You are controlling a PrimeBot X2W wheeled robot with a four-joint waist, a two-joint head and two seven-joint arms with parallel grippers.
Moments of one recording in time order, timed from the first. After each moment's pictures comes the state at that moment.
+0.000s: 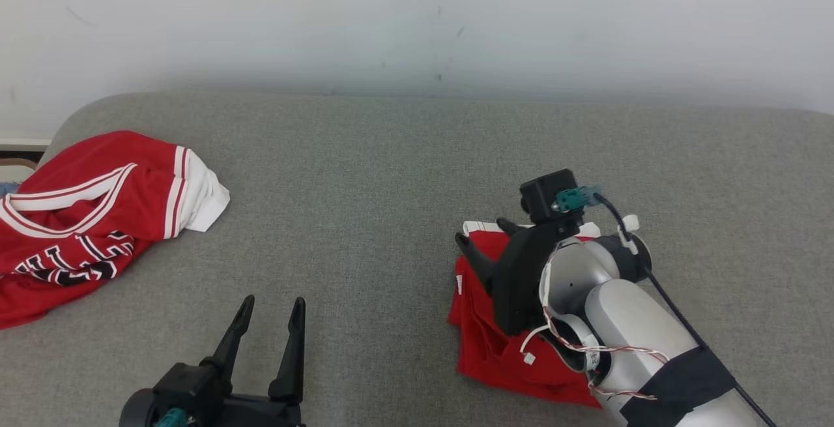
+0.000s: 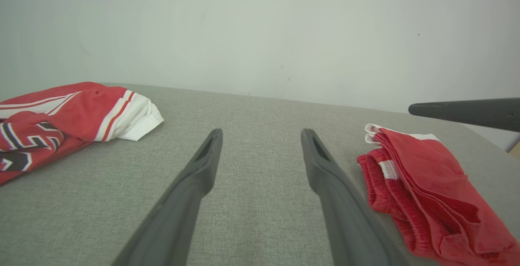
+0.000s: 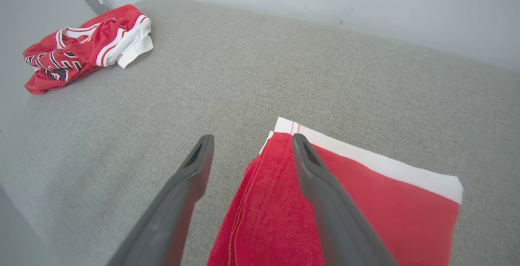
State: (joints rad) left arm -0.08 0.13 -0.36 0.18 -0.27 0.04 -0.25; right arm -0.51 -0.06 0.49 0.33 0.48 -0.08 0.51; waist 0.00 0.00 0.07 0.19
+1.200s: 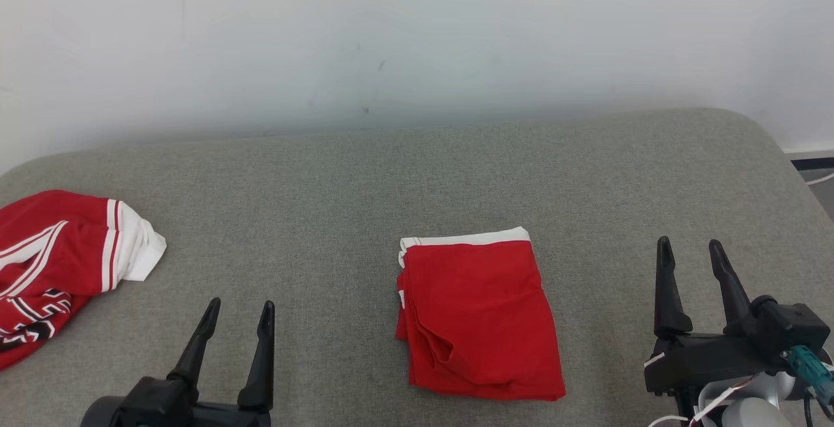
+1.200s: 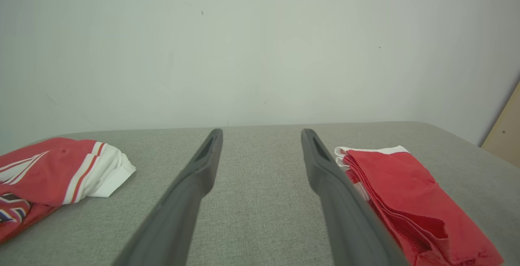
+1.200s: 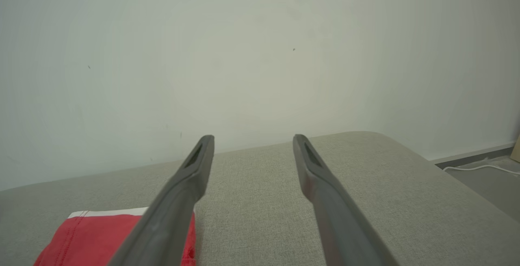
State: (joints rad) left arm -0.03 0.18 -0.31 0.09 -0.23 0.05 -0.26; right arm -0.06 -0.12 0.05 0.12 0.36 -0.12 -0.24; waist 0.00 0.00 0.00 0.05
